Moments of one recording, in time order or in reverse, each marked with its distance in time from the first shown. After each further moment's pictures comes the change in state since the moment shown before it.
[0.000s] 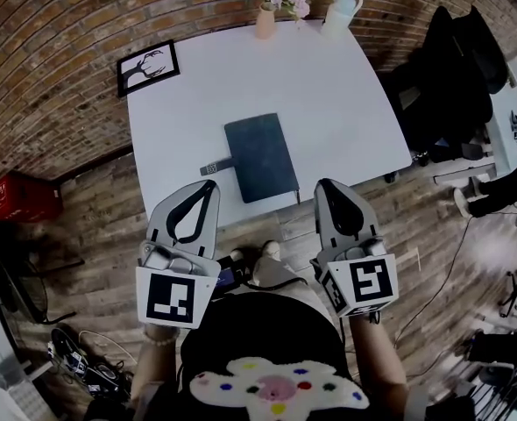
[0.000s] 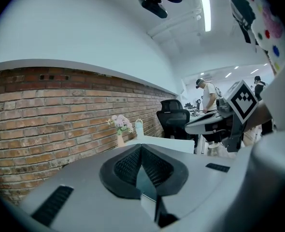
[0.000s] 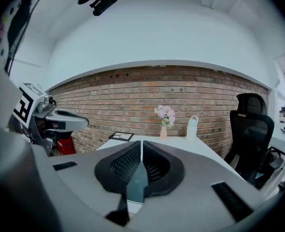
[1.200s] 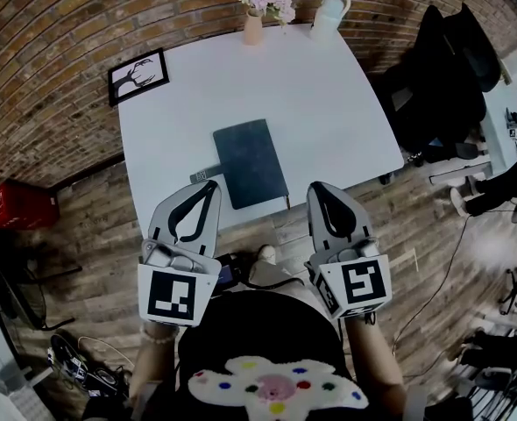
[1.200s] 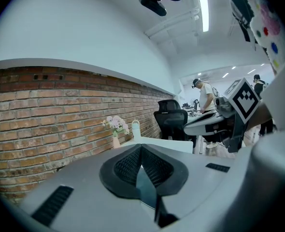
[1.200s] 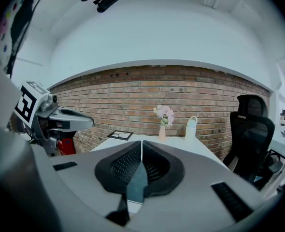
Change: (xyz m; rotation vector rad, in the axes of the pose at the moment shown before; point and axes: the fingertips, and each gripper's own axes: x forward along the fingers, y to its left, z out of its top) left arm 0.022 -0.016 0.008 0.021 -0.005 -0.031; right arm -0.001 -0.013 0.002 -0.021 0.007 0.004
